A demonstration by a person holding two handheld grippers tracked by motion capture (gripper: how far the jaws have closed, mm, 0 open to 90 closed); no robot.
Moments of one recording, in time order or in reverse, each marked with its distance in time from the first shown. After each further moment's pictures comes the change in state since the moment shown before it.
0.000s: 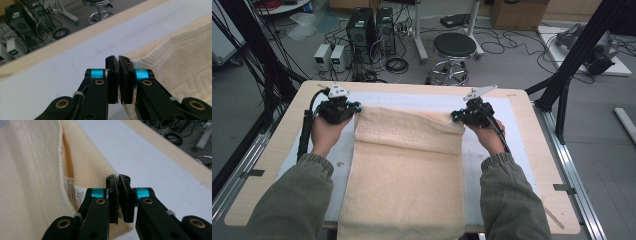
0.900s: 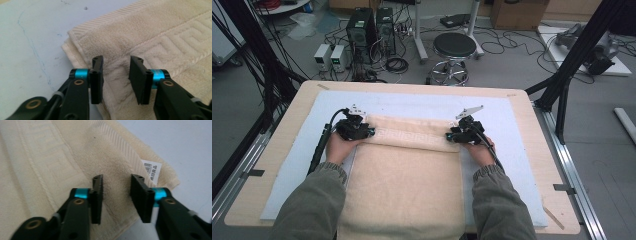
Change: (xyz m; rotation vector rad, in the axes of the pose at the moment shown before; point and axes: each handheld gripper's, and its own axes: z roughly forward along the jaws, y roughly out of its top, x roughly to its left) left arm -0.026 -0.070 0.060 0.178 -0.146 -0.054; right arm 0.013 -0.064 0.056 0.089 0.016 0.072
